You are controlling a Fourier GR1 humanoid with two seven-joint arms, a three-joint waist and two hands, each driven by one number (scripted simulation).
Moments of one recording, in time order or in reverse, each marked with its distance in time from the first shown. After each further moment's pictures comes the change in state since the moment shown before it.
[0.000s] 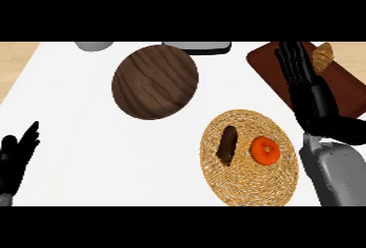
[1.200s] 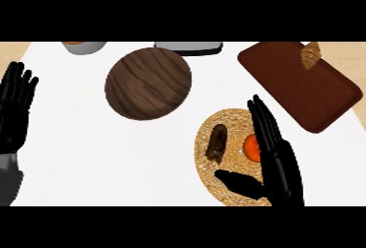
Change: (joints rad) left arm -0.217 -0.122 0.162 -0.153 0.139 -0.036 -0.252; right arm 0.332 0.036 0.411 -0.319 0.905 -0.334 0.453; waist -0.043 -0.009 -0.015
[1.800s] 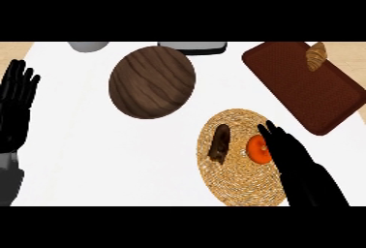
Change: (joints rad) left arm -0.007 -0.006 0.003 -0.012 0.001 -0.021 -0.001; right arm 0.007 -0.162 0.029 -0.356 -0.016 0.670 0.589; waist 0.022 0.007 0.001
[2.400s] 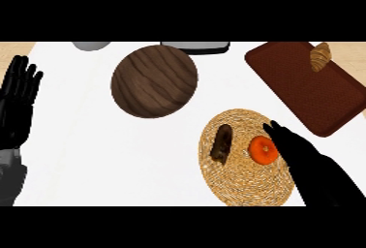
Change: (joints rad) left arm -0.026 -0.025 0.013 -0.012 -0.026 -0.010 0.033; right arm -0.054 0.006 -0.119 -0.013 -0.186 0.214 0.080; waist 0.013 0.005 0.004
